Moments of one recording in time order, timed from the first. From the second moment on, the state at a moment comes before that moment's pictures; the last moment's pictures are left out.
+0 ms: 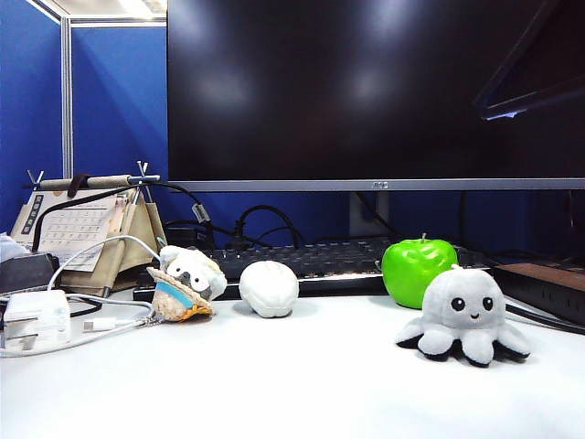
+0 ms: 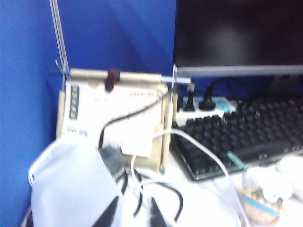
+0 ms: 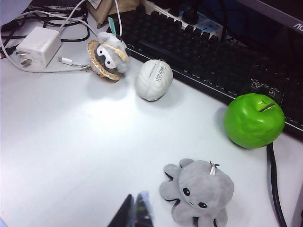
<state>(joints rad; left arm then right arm) 0.03 0.14 0.09 0.04 0.20 0.02 1.35 0.56 0.40 -0.33 0.71 0.13</state>
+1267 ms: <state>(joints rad) 0.03 0.14 0.01 0.04 0.20 0.02 1.35 0.56 0.40 -0.33 0.71 0.13</state>
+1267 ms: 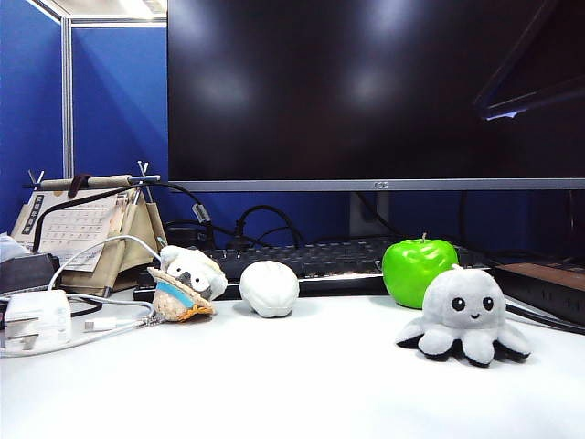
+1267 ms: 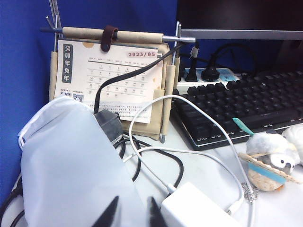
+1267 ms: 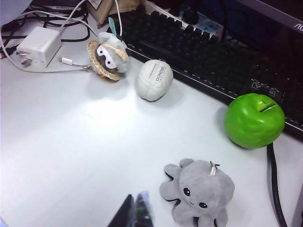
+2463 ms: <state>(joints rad) 0.03 0.14 0.01 0.03 0.20 0.02 -0.09 0.54 0.40 0.11 -0.21 0.13</state>
